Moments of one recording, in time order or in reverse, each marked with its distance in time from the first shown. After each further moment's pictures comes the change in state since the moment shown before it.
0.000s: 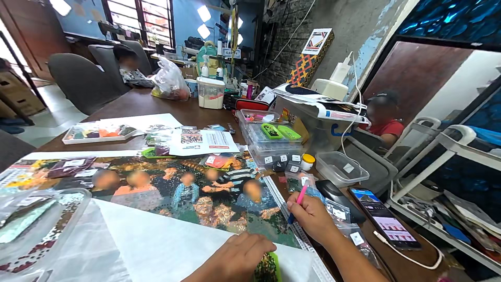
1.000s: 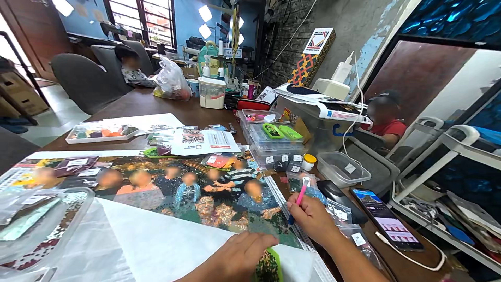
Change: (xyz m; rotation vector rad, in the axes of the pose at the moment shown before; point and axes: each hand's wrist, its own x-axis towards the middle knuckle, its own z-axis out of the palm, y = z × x) left_hand 0.000 0.003 -0.006 -0.062 -0.010 -0.021; right_hand 0.000 0.000 0.003 -0.054 -0.001 -0.011
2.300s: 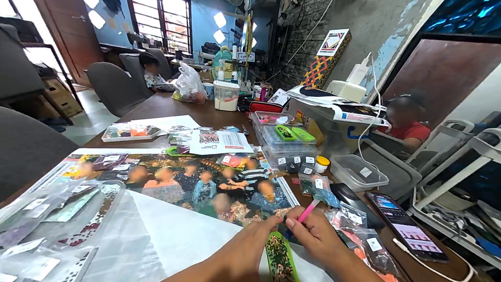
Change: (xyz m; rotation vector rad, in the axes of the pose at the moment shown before) left_hand 0.004 -0.012 0.002 -0.116 0.066 -0.116; right_hand -0.011 -0.012 0.025 0.173 -0.101 -0.441
